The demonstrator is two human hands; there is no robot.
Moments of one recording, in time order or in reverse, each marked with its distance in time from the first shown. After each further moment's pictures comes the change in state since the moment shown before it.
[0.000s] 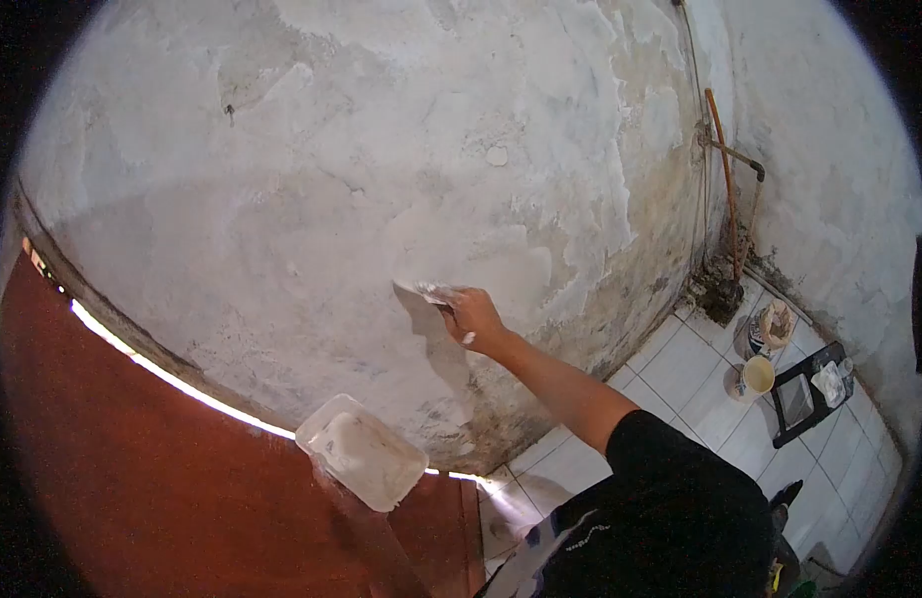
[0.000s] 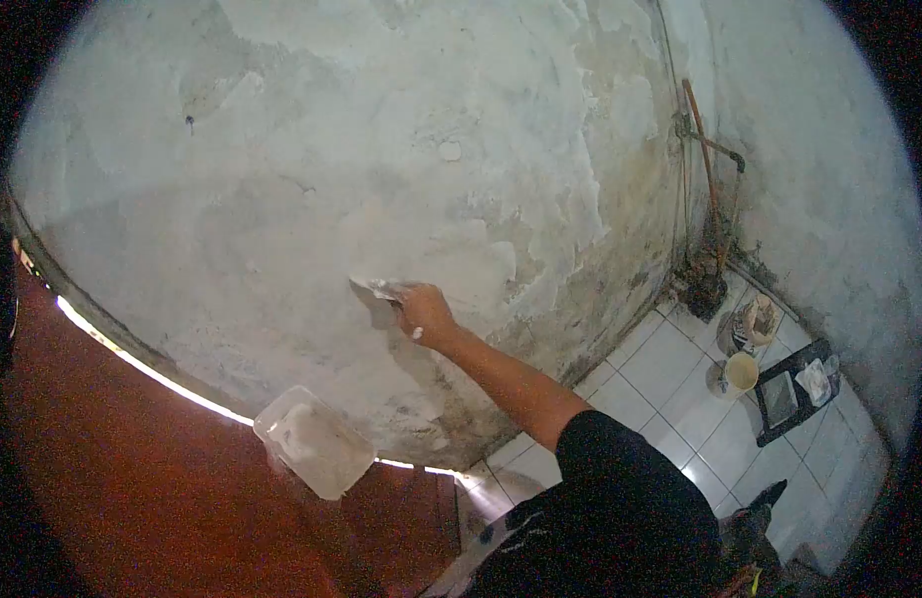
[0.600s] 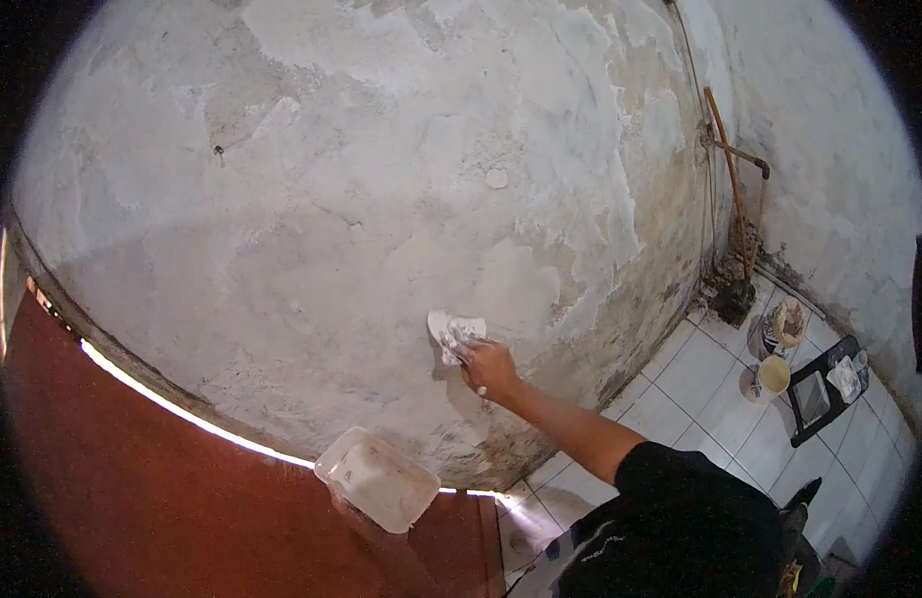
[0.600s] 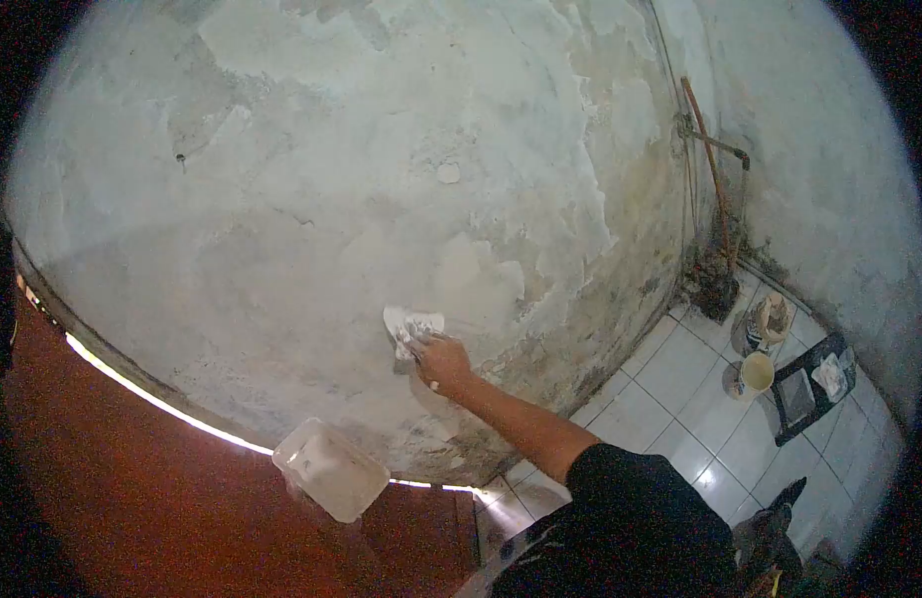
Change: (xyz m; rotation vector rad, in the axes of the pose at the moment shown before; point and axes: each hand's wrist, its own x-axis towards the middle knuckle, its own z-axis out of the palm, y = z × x) left_hand 0.013 0.011 -0.028 0.156 -0.042 -0.138; right_hand -0.057 0.021 0.026 -0.193 -0.090 0.114
